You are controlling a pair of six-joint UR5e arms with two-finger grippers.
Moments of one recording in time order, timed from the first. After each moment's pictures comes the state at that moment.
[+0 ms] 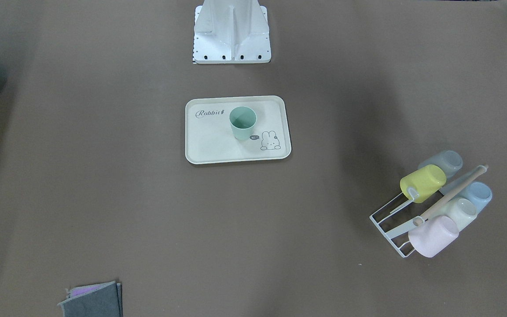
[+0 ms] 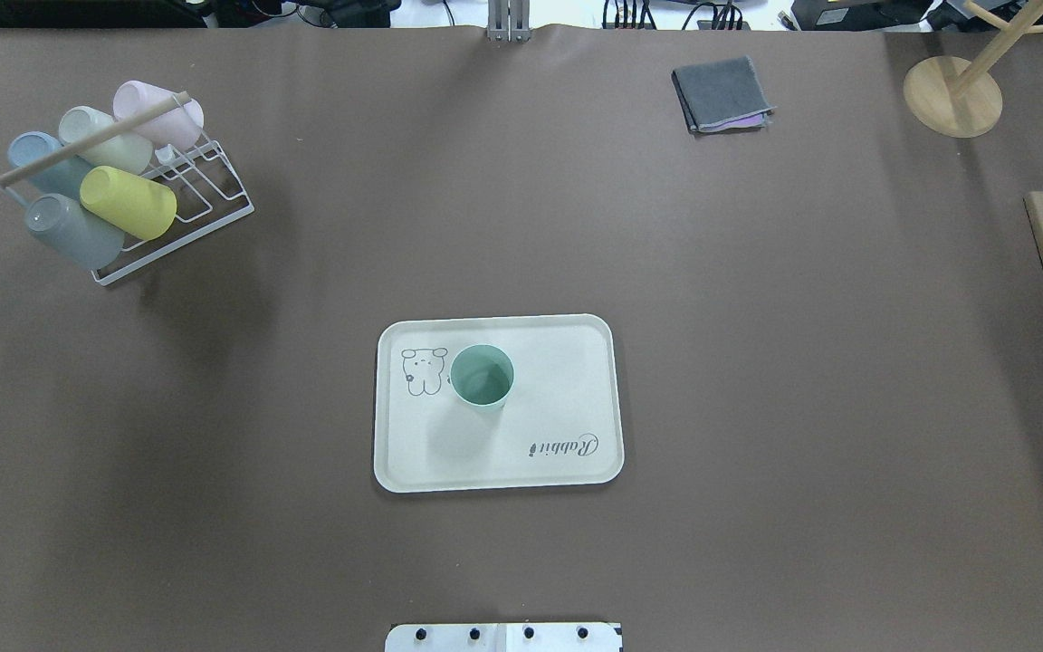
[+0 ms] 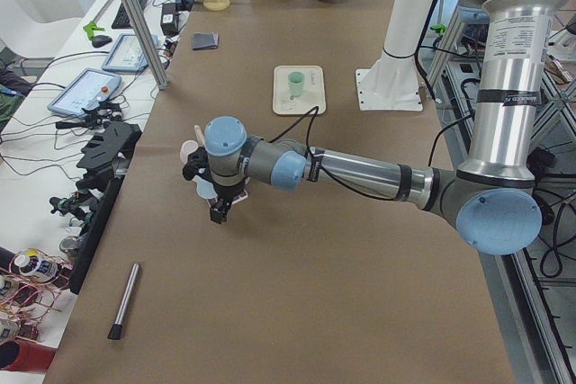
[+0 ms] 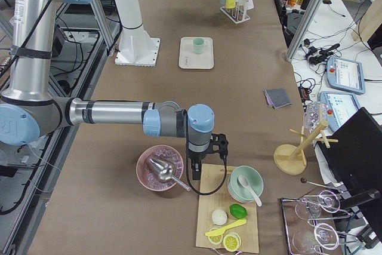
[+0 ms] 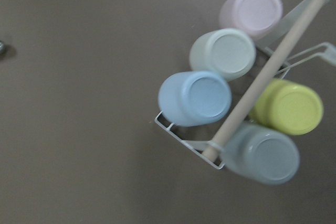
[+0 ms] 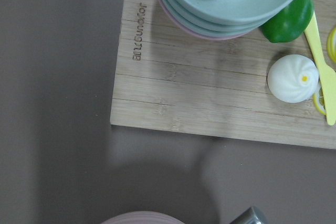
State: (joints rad) left arm -1.49 -1.58 -1.67 -1.72 -2.36 0.12; right arm 1.54 -1.75 1.77 -1.60 2.26 -0.07
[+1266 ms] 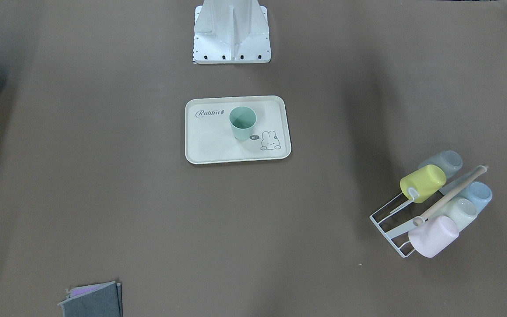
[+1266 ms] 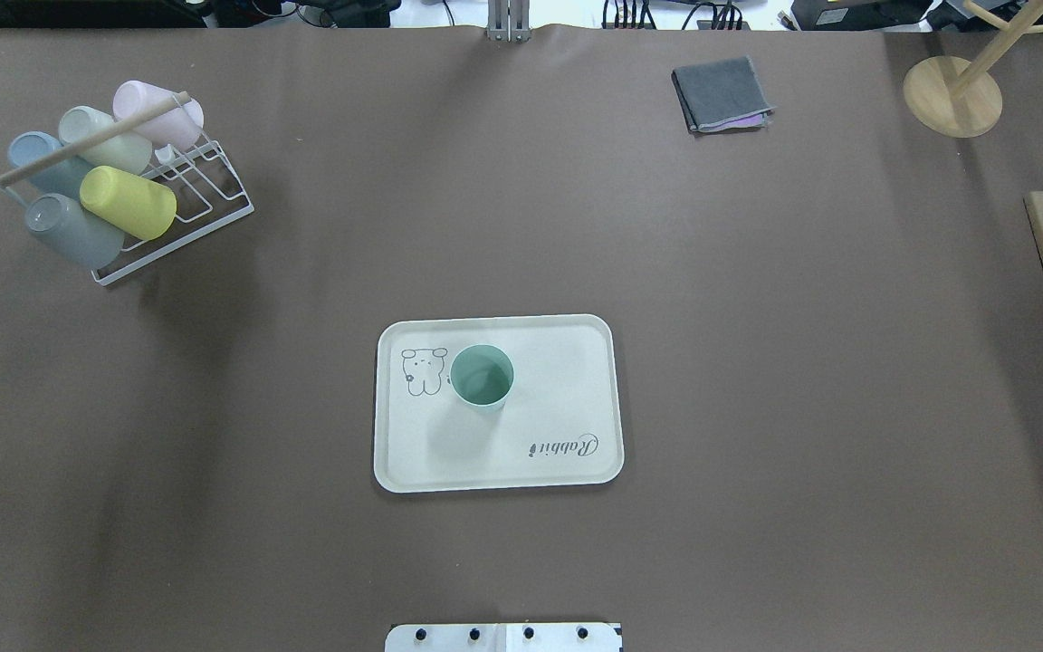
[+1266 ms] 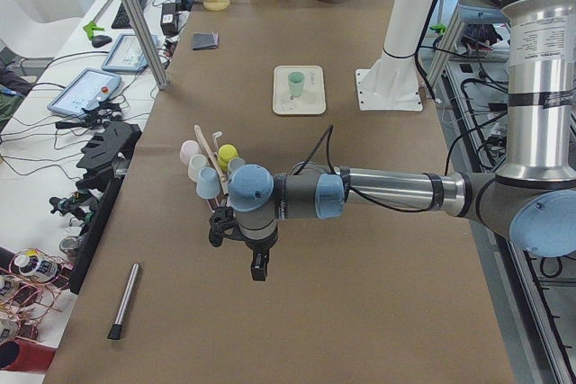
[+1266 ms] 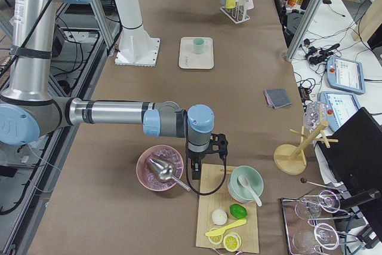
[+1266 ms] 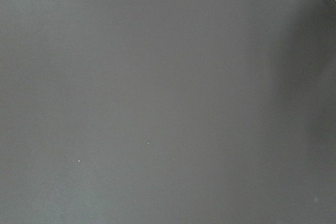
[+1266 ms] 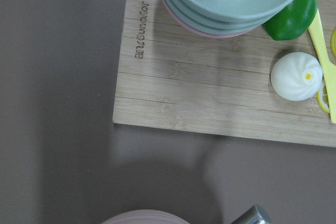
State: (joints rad) left arm -1.61 -1.49 -1.72 -1.46 -2.34 0.11; right arm 1.54 -1.75 1.77 -1.60 2.27 -0.07
